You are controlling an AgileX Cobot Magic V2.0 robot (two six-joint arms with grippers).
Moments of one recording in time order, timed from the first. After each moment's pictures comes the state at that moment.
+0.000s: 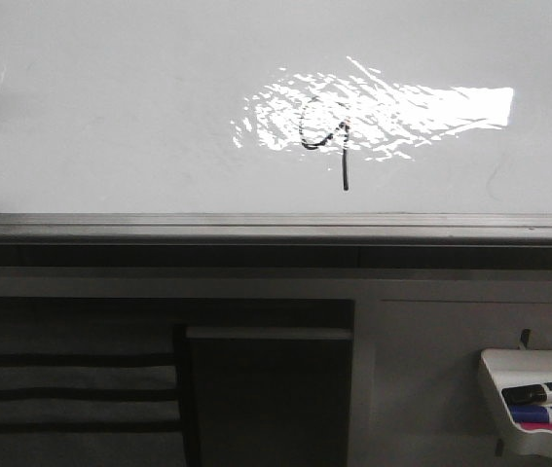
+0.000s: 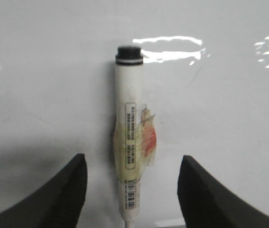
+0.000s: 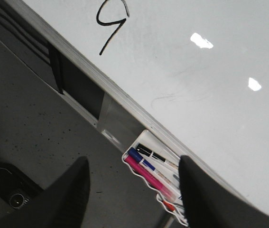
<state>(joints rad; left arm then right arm) -0.16 1.22 -0.87 -0.20 0.33 0.15 0.49 0.90 -1.15 -0.11 1.12 -0.16</state>
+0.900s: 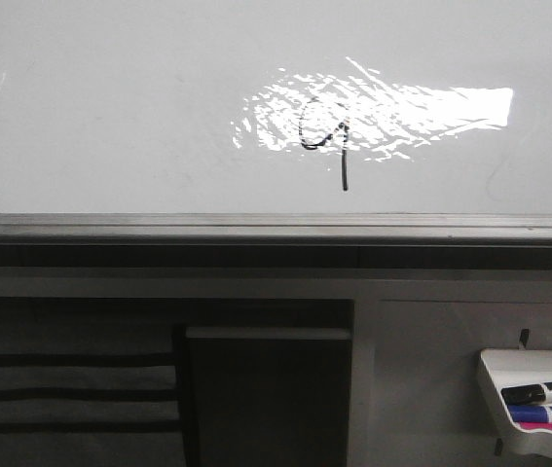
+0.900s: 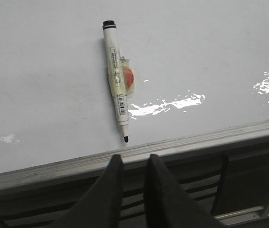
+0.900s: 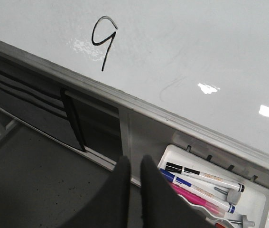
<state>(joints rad) -0.16 0.53 -0.49 -0.20 0.40 0.27 0.49 0.43 -0.69 -0.11 0.82 0.09</state>
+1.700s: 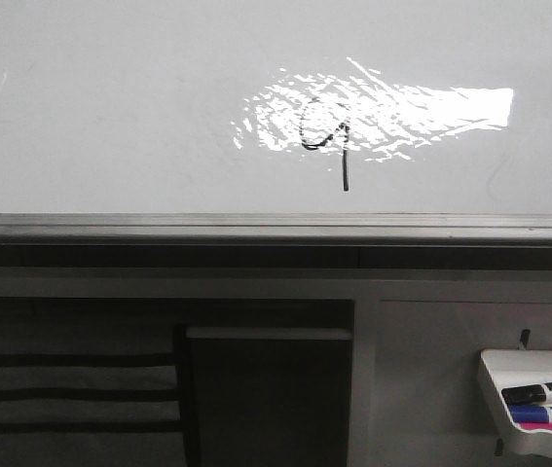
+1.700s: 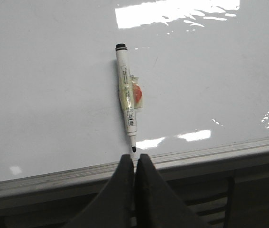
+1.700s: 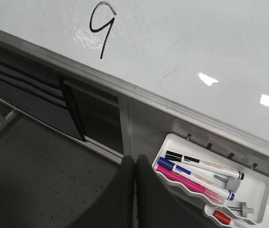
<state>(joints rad) -0.14 0.32 -0.37 -0.21 0.34 0.27 0.49 0.43 -0.69 -0.11 0.86 0.10</state>
